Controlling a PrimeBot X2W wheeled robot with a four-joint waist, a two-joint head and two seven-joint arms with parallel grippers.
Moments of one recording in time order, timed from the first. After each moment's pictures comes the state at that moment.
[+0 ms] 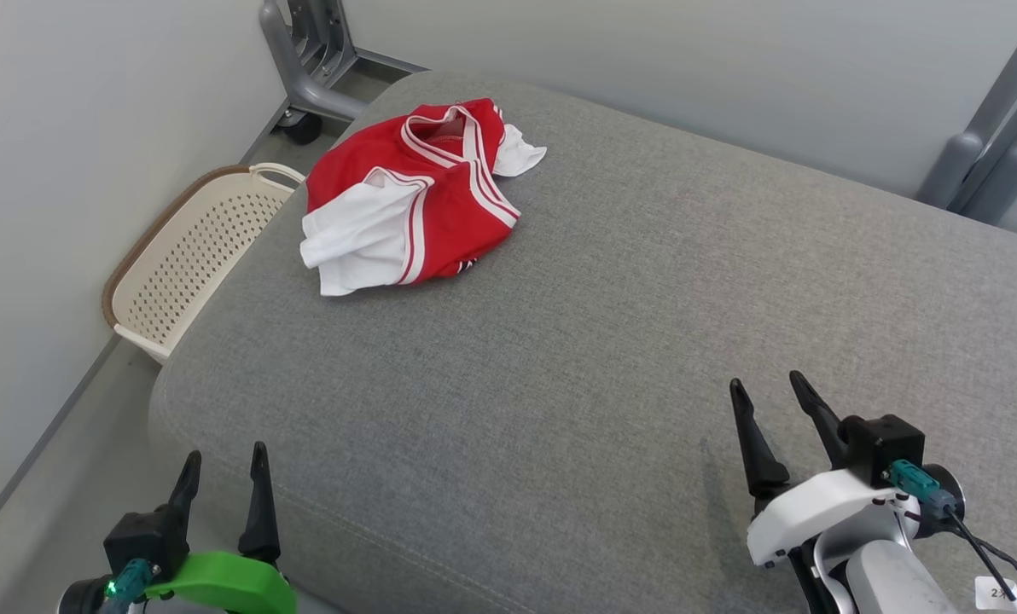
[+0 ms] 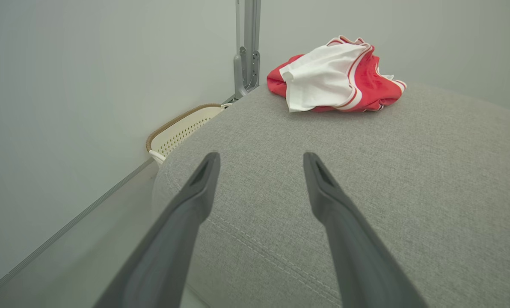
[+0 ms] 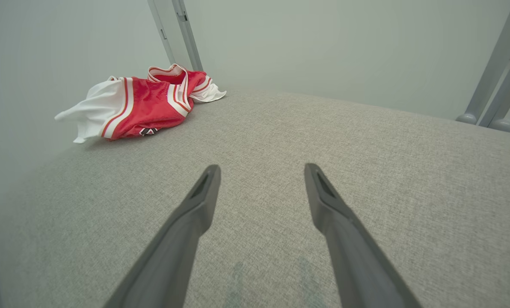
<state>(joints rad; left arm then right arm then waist) -0.05 0.09 -0.01 0.40 -0.23 -0.07 -0.26 -0.15 -0.05 0.07 0.37 0.16 0.13 -0.24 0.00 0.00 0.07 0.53</state>
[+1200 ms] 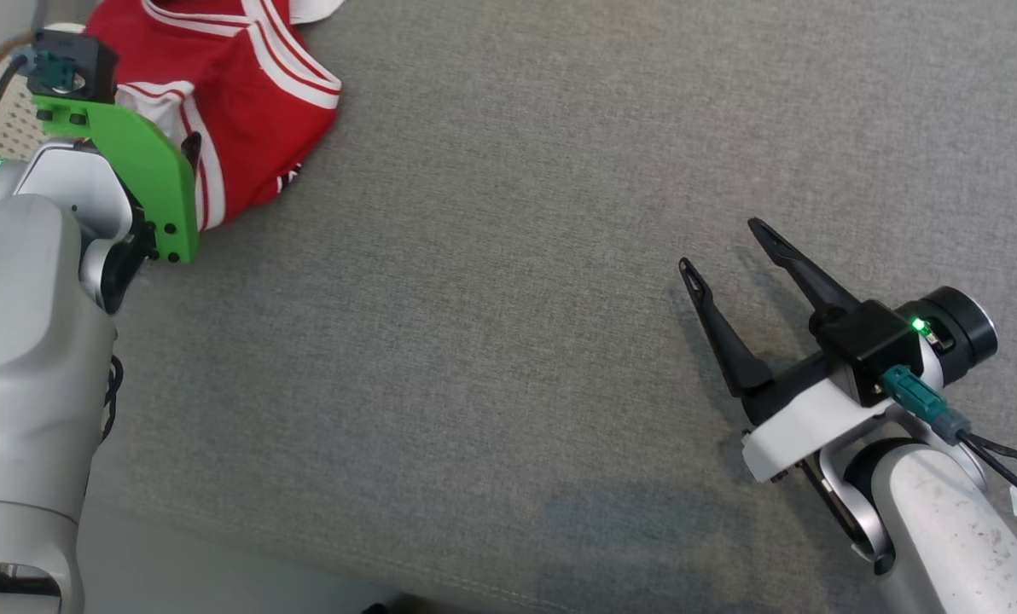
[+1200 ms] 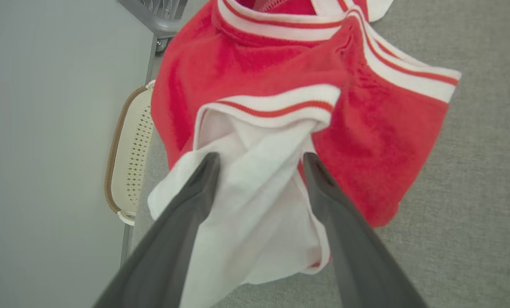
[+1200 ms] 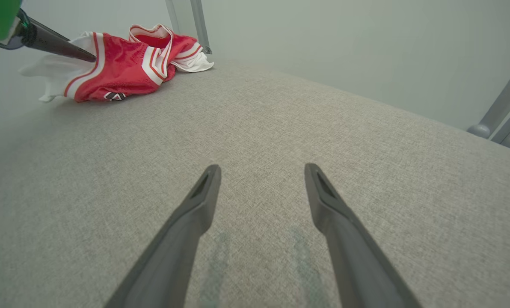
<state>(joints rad) -0.98 0.31 -0.33 0.83 -0.37 -0.13 0.42 -0.25 -0.23 0.27 -0.11 0.05 0.13 0.01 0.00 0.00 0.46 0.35</state>
